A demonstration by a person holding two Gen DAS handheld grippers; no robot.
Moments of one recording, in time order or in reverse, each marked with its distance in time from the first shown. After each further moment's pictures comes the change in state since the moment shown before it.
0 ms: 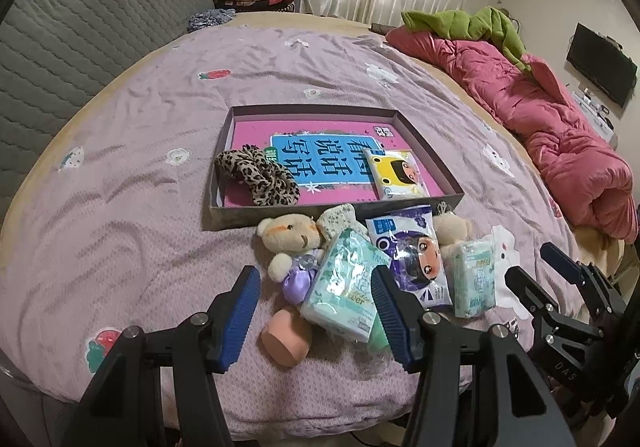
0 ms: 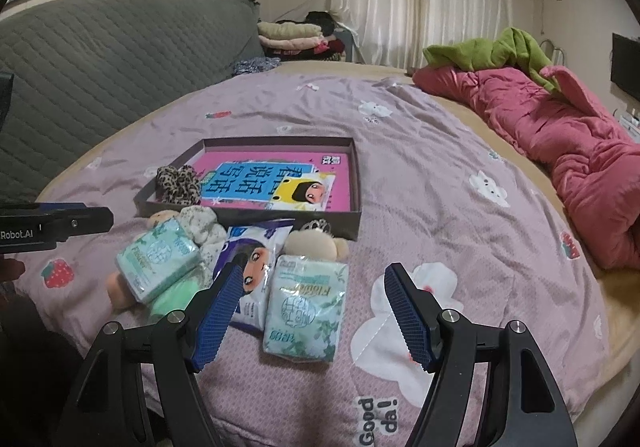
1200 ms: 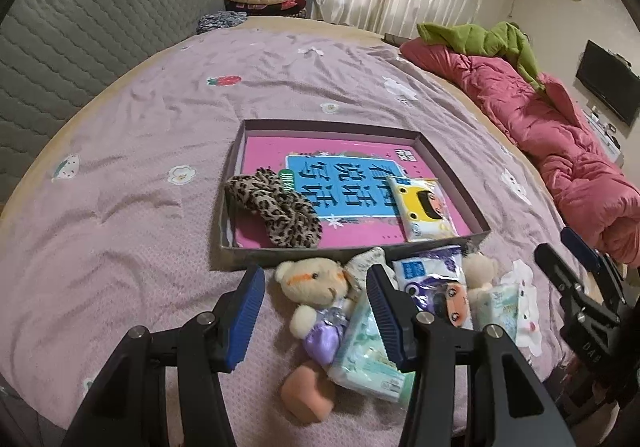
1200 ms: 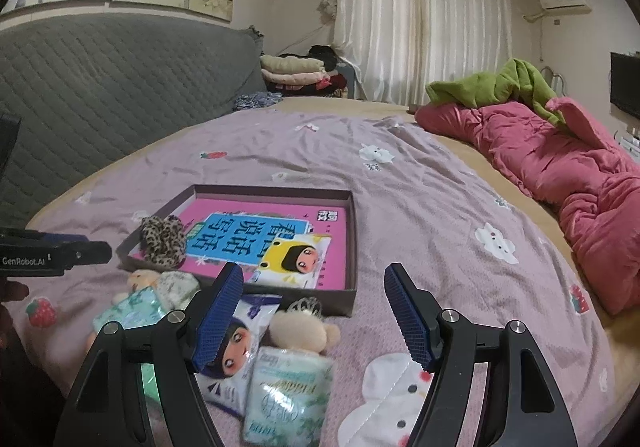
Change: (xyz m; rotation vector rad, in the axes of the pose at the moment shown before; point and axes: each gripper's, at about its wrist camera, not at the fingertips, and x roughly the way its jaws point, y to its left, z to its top) left arm 0.030 0.022 0.031 -0.041 -0.032 0.000; right arm 0.026 -0.008 0.037 -0.028 -0.131 -0.002
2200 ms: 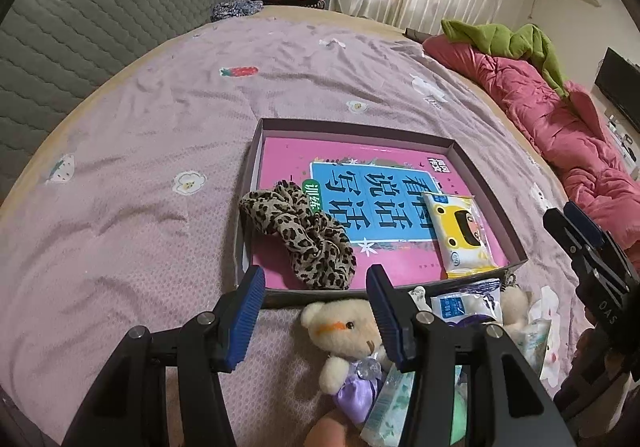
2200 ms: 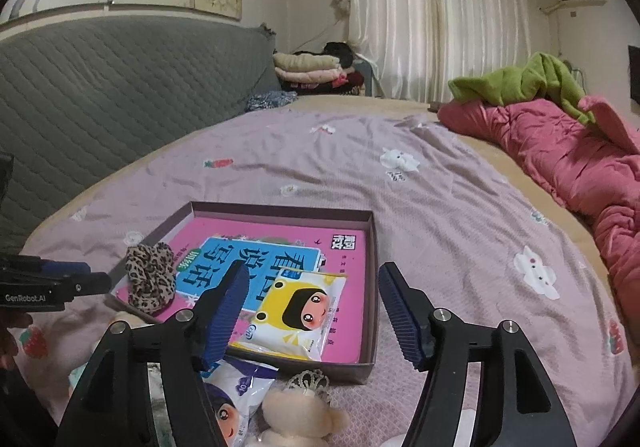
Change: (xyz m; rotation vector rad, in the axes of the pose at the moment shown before) left arm 0.037 0.022 0.029 -0.046 0.029 0.046; right arm 0.069 -0.013 0.039 0.012 -0.008 0.063
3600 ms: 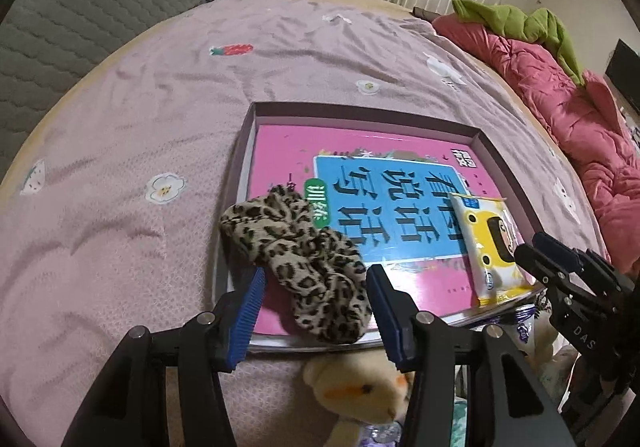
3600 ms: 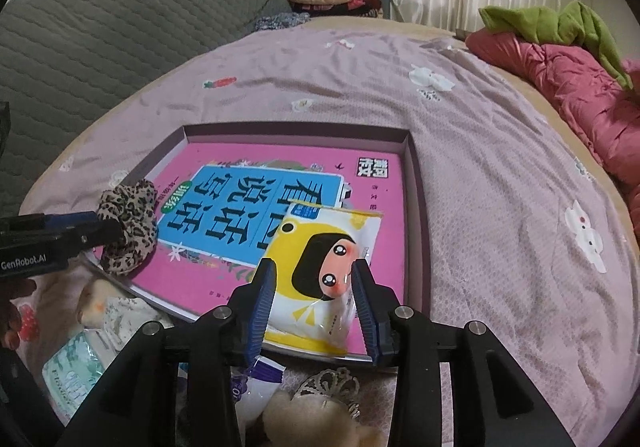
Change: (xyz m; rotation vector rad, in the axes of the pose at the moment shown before) left arm 0.057 -0.002 0.021 0.012 0.077 0.022; right arm 0.082 0.009 -0.013 -0.004 0.292 0.074
